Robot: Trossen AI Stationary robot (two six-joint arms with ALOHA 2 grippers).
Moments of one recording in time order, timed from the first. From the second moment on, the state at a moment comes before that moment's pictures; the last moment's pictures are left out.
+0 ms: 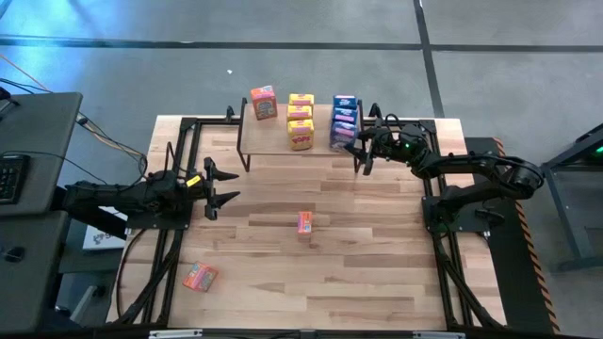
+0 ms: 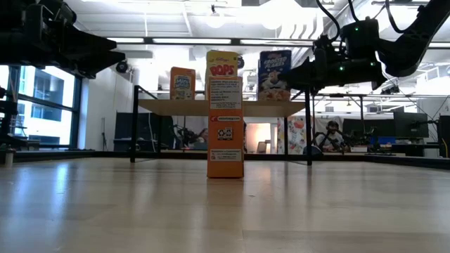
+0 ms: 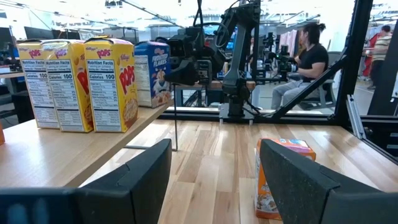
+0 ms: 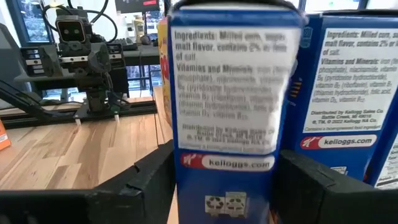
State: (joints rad) left arm 0.01 0.11 0.01 0.18 -0.14 0.04; right arm -0.65 1.30 0.36 0.89 -0.40 -0.03
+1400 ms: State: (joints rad) left arm 0.01 0.11 0.01 0.18 -0.14 0.04; right arm -0.54 0.98 0.36 0.43 -0.20 -0.01
